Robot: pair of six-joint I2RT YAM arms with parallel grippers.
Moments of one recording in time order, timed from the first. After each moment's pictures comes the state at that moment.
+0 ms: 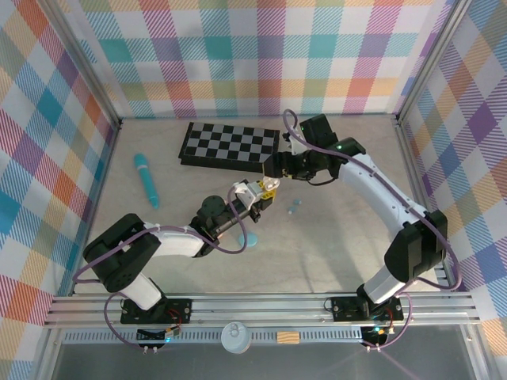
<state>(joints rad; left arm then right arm) -0.78 1.58 0.56 1.10 0.15 0.11 0.50 1.58 1.50 -0.84 -0.46 0.39</state>
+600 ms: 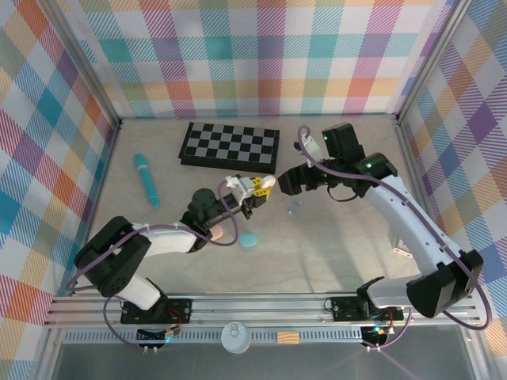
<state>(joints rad) -0.67 1.50 0.56 1.05 0.40 0.05 0.49 1.31 1.38 -0.88 -0.49 0.00</state>
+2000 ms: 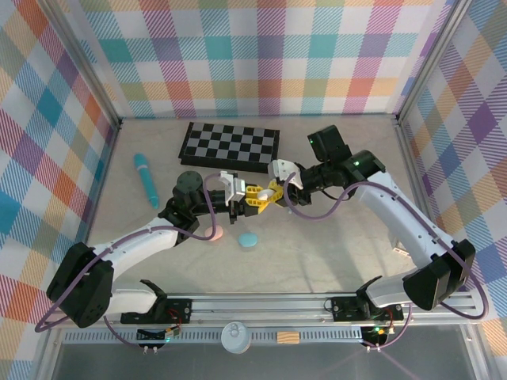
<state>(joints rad) -0.60 1.28 0.68 0.61 0.89 0.08 0.57 1.38 1.43 -0.95 -0.79 -0.90</state>
